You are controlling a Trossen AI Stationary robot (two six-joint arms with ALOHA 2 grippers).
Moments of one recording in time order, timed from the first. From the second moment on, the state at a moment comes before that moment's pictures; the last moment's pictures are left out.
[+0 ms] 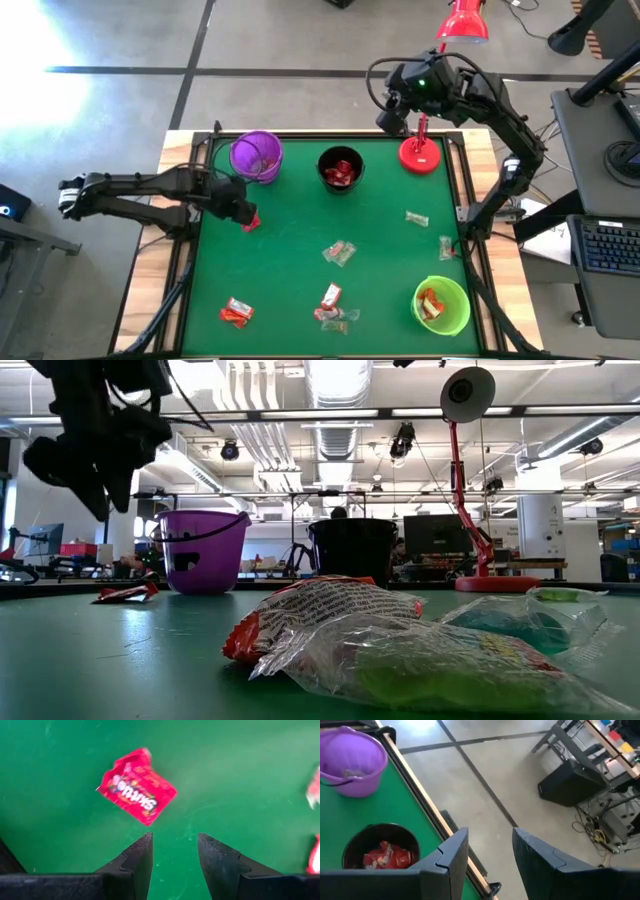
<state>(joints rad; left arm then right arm) 0.13 0.98 0.77 -1.04 0.00 -1.11 -0.37 1.67 2.36 -1.35 0.48 -0.14</state>
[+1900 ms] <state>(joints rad) 0.10 1.36 0.55 -0.69 -0.17 -1.40 -0.25 1.67 2.36 -1.46 0.31 0.18</state>
